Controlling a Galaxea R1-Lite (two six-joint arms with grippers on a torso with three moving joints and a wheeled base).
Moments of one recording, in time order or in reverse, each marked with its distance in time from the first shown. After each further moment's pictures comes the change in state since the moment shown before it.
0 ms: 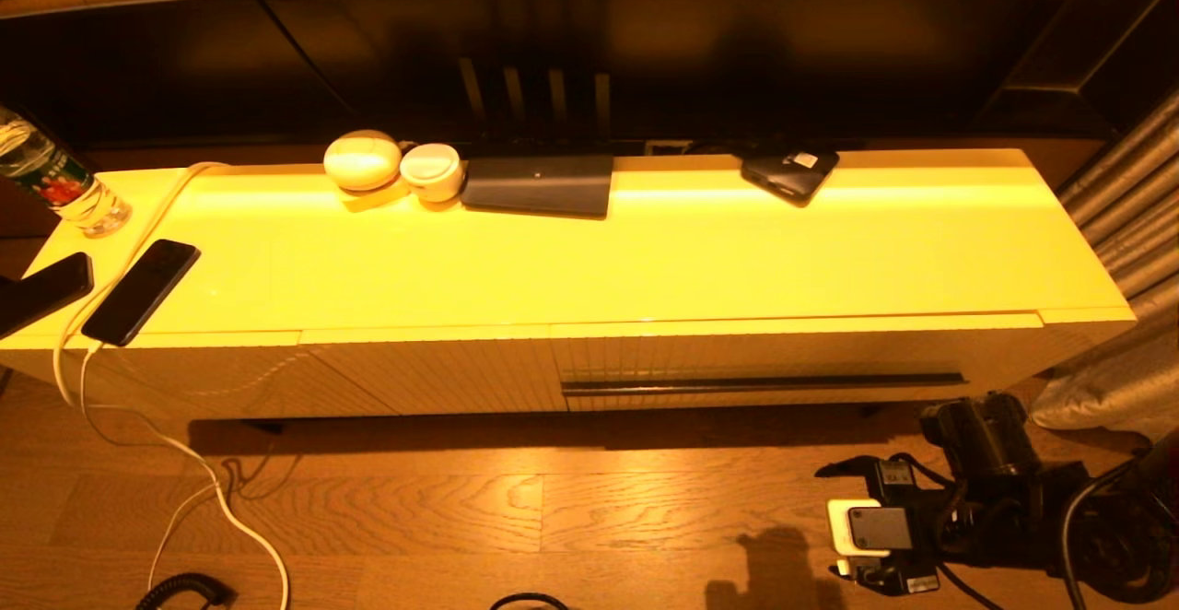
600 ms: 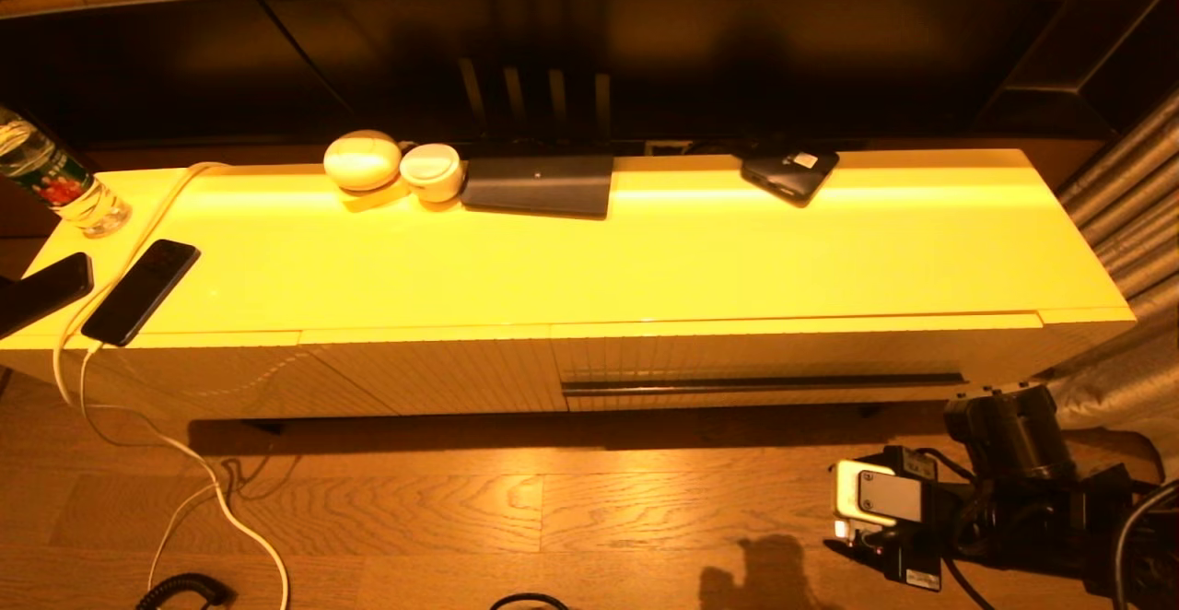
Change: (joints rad) left arm 0.000 0.000 0.000 0.000 -0.001 0.000; right arm 0.048 -0.127 0.037 0.005 -0.054 0.290
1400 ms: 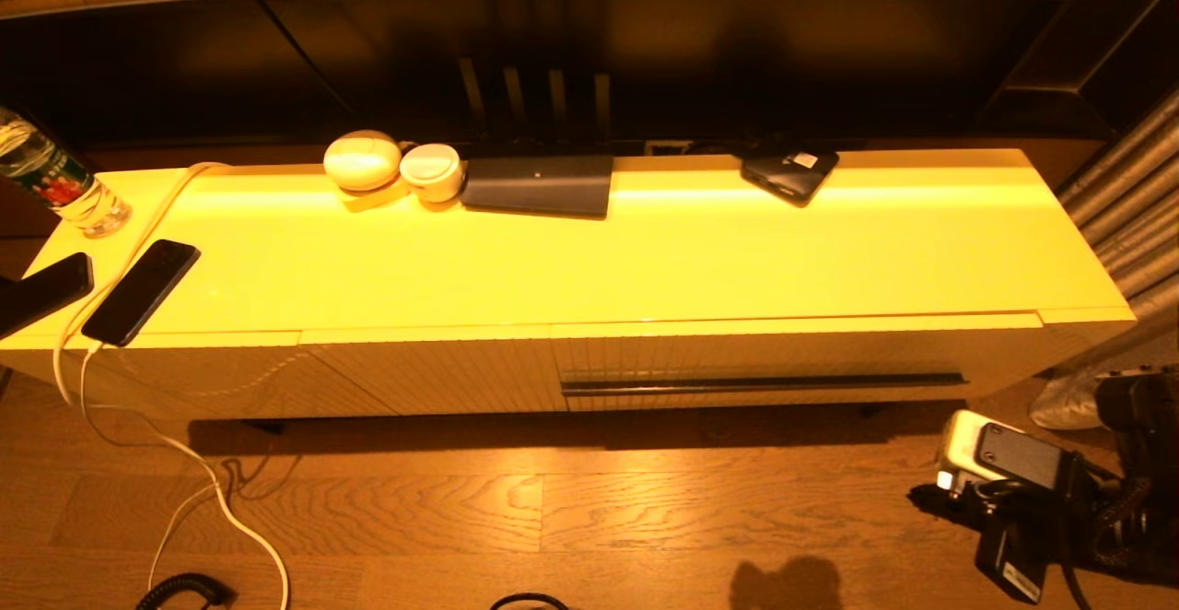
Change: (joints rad) left arm 0.000 0.000 0.000 0.000 0.000 0.000; right arm -0.104 -0.327 -0.002 0.266 0.006 0.244
